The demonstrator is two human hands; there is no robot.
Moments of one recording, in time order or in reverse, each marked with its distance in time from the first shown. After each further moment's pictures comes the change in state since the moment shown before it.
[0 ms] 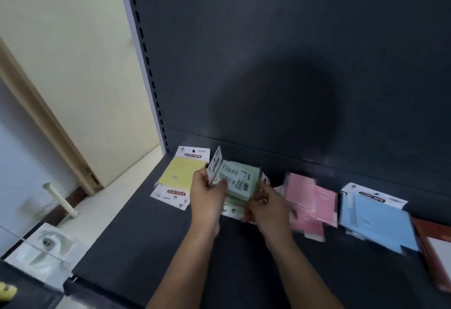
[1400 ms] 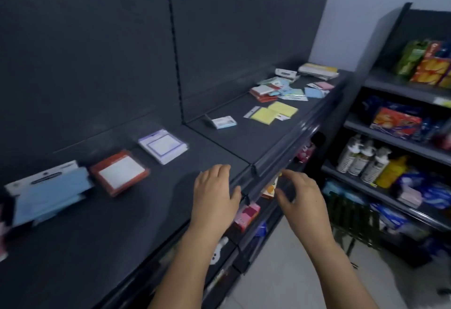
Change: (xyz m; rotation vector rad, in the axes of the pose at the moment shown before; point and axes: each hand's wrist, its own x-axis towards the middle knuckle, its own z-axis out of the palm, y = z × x) left_hand -0.398 -0.105 0.212 0.899 -1.339 1.044; right_hand -0.383 0.076 -0.379 -0.855 1.202 0.180
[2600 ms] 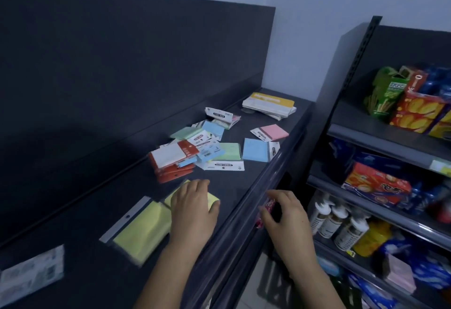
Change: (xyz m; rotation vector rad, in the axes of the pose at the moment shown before) left_hand 0.425 0.158 0.245 0.060 -0.075 -0.020; right_hand 0.397 0.284 -0.013 0.081 0.054 0.095
